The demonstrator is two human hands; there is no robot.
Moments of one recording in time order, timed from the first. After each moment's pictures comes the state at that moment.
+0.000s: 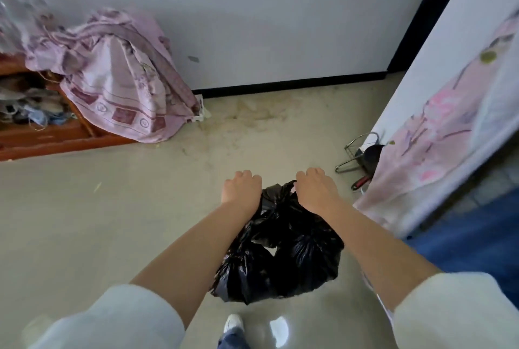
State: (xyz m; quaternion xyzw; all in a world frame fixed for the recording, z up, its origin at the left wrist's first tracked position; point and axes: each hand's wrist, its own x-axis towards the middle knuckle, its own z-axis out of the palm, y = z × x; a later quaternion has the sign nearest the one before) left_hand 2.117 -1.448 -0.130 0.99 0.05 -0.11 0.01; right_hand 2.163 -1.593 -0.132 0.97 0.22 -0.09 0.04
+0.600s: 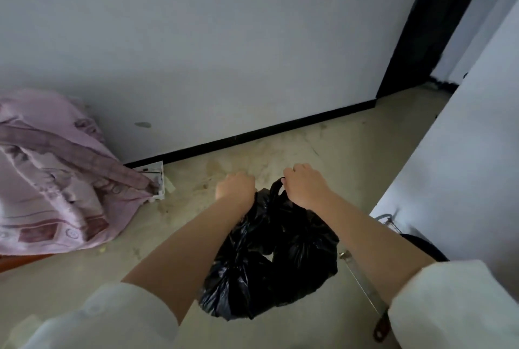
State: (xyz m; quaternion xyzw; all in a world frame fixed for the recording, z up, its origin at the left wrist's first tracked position) left_hand 2.711 -1.437 -0.085 0.99 0.02 -0.11 0.01; right_hand 2.746 -1.577 -0.098 0.98 0.21 -0.05 0.00
